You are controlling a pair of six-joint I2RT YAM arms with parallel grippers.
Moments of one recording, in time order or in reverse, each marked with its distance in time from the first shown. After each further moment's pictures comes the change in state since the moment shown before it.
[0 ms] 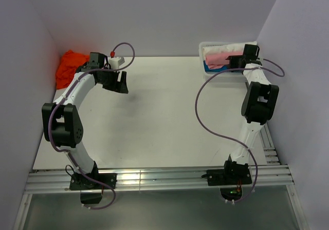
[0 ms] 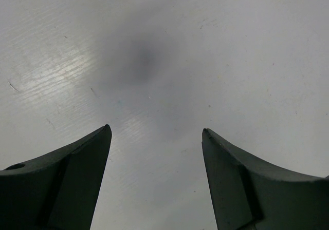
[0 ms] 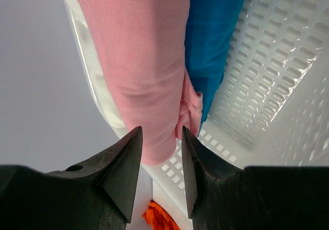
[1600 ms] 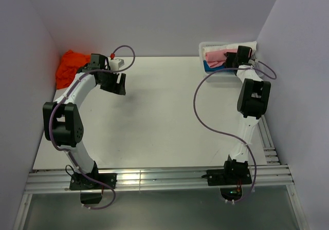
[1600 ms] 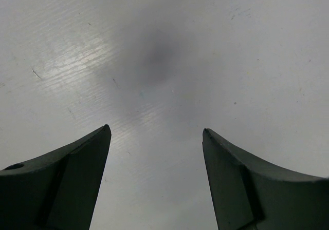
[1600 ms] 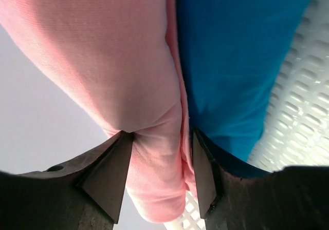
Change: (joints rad) left arm 0.000 0.011 -0.018 0.005 -0.100 0.034; right arm 0.042 0.172 0.072 0.238 0.105 0.163
